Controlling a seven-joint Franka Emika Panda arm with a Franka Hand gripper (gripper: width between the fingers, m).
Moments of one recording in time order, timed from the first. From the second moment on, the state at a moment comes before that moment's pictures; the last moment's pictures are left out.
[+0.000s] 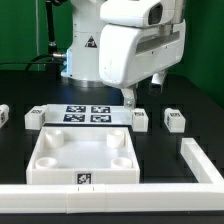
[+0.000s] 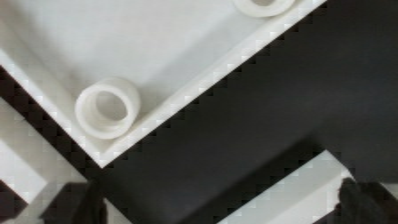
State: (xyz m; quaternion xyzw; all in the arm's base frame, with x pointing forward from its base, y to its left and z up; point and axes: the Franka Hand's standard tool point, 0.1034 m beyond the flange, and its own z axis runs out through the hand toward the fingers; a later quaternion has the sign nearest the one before) arm 0.561 0.054 0.113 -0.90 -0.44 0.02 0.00
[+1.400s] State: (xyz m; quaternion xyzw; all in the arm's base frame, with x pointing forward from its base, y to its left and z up) arm 0.516 0.017 0.081 -0.78 -0.62 -0.03 -0.03
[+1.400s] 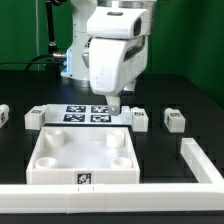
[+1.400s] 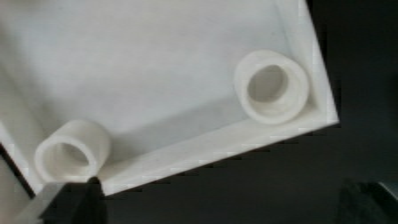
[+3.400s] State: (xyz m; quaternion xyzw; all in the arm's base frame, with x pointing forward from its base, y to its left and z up) arm 0.468 -0.011 0.007 -0.70 -0.72 -0.02 -0.03
